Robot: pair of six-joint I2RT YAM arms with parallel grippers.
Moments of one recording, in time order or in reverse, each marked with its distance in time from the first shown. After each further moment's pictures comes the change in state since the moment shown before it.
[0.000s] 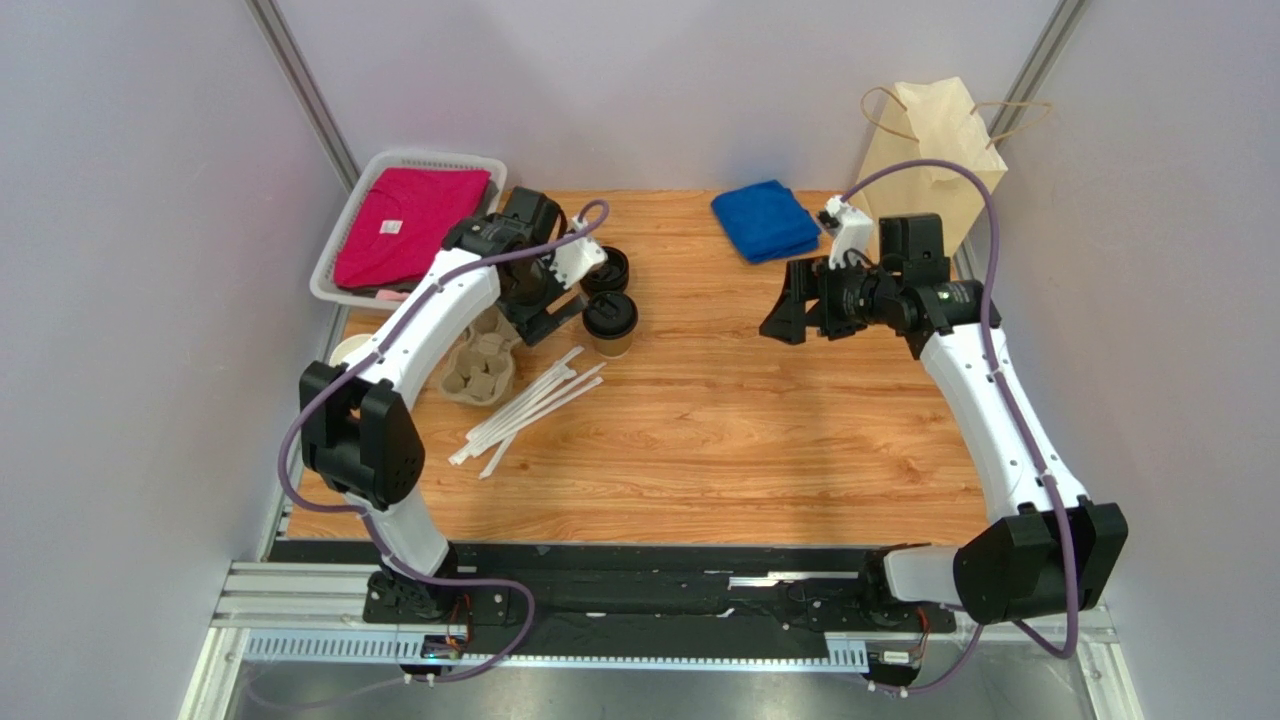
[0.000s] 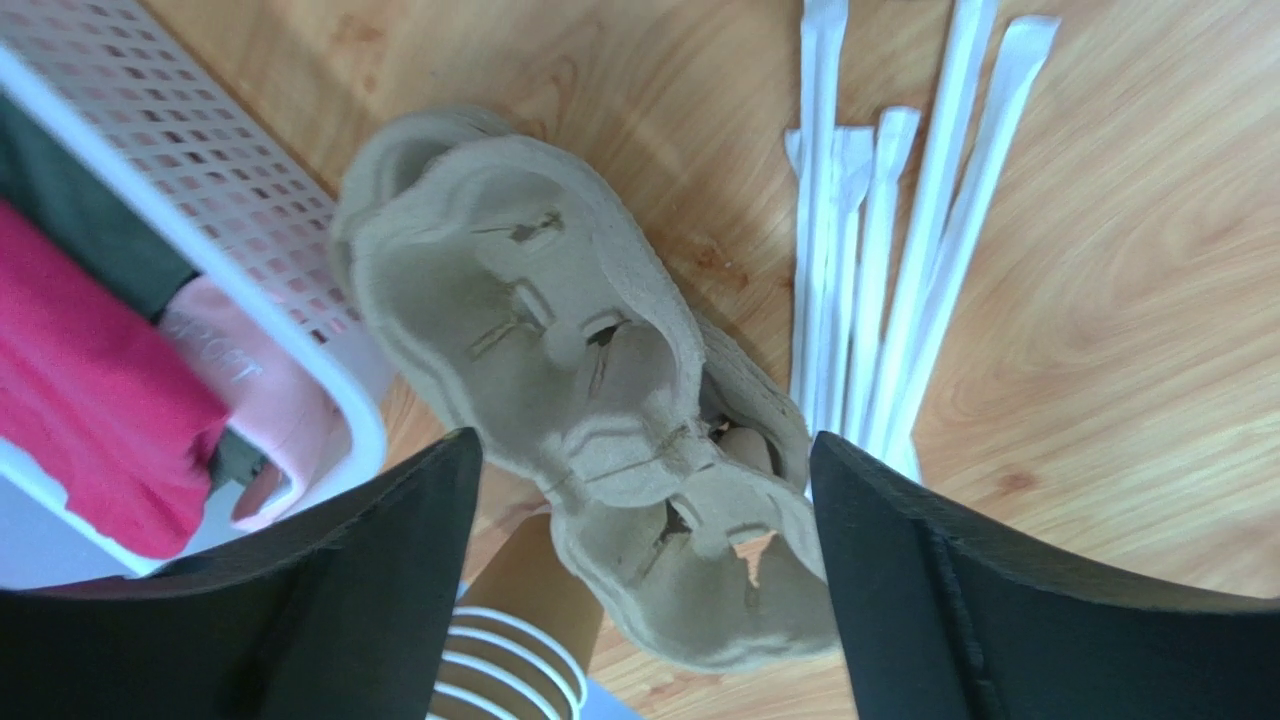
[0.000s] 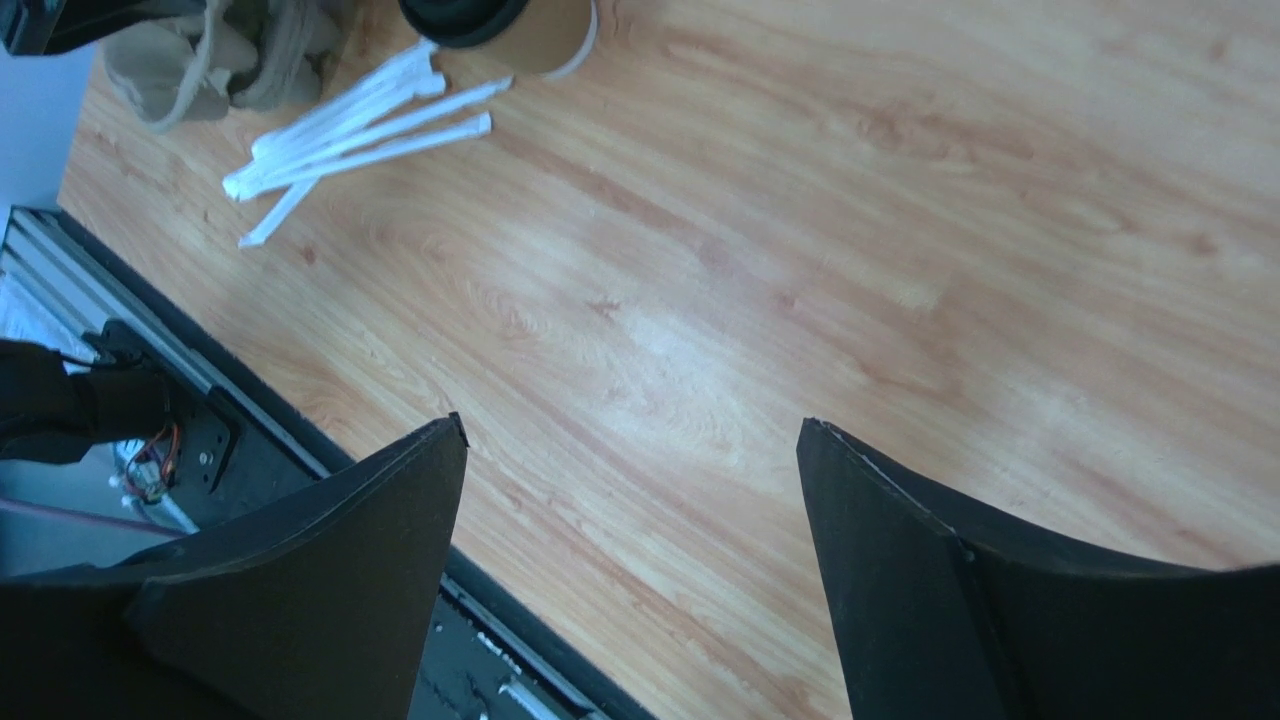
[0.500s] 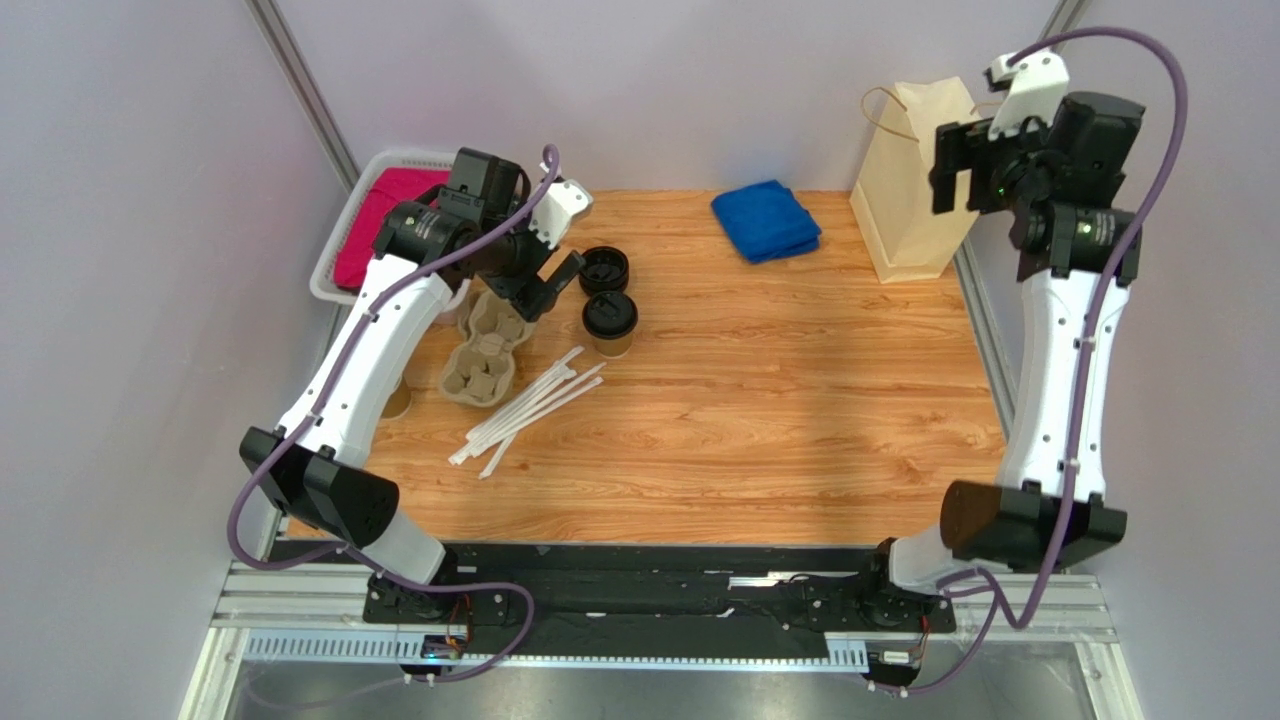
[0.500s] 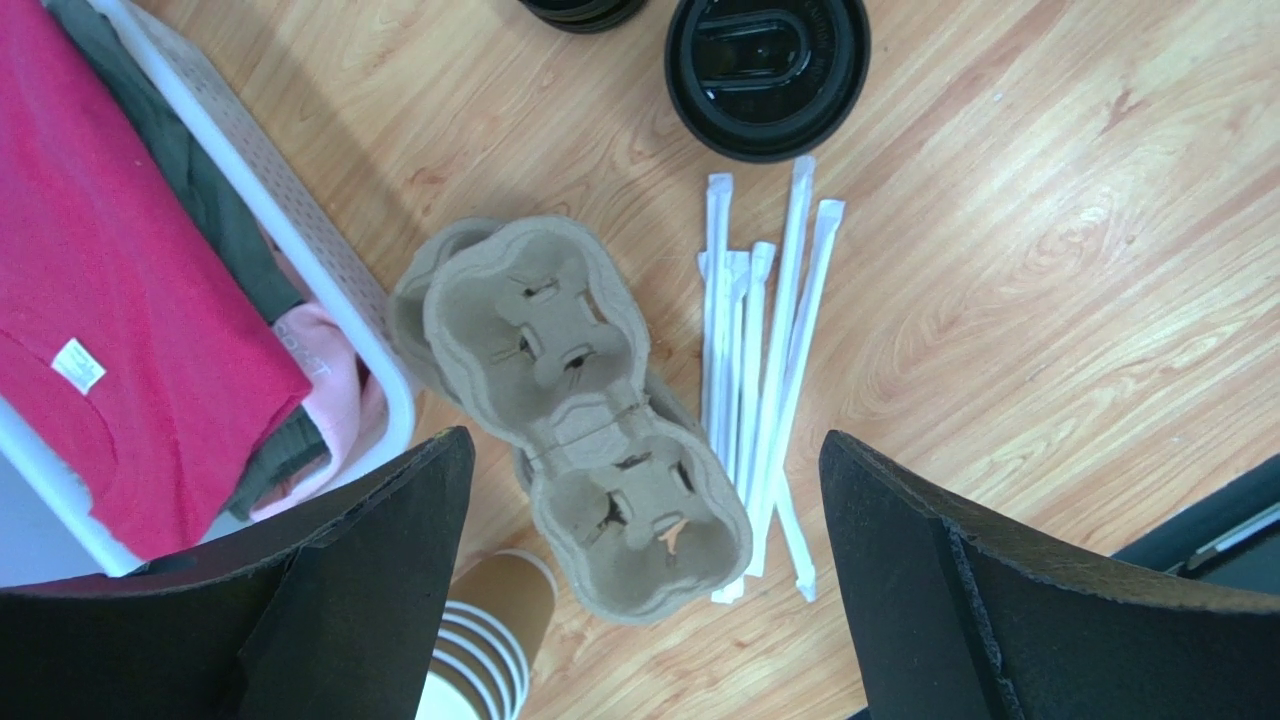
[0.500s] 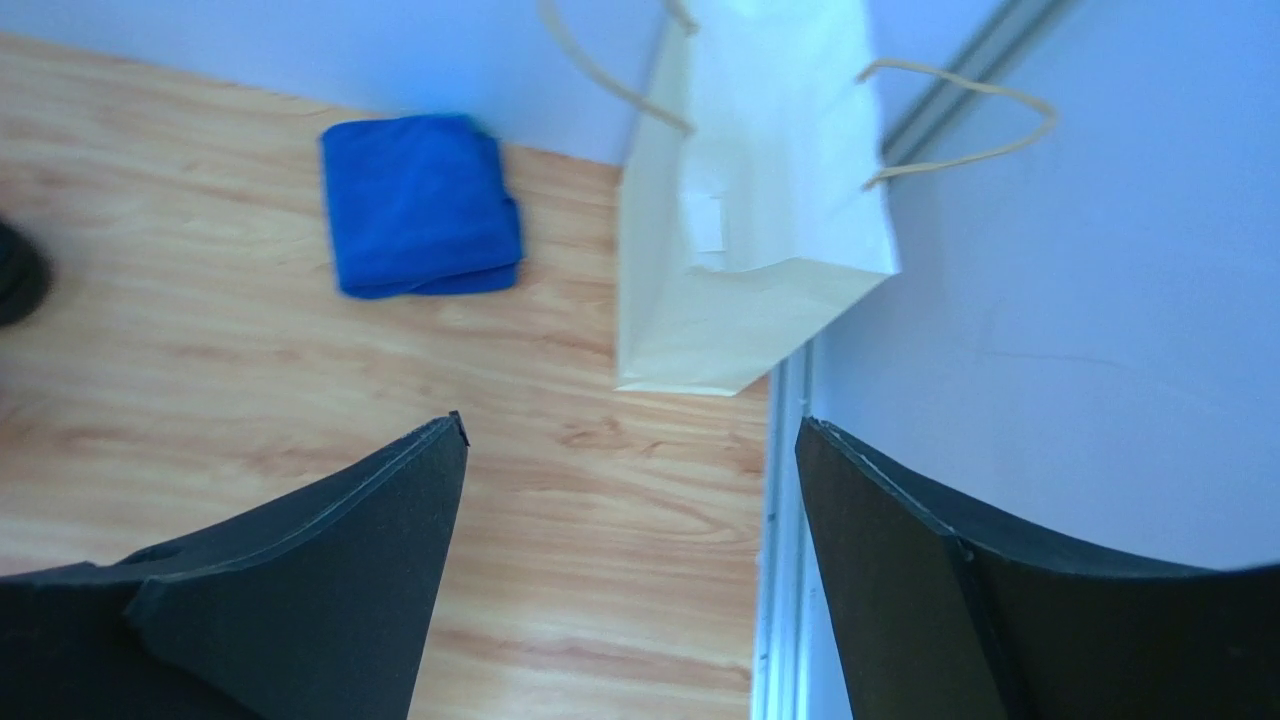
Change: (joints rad) left arm 0.000 -0.169 0.236 -0.126 0.196 -0.130; right arm -0.312 0.129 0.609 -0.035 0.307 -0.330
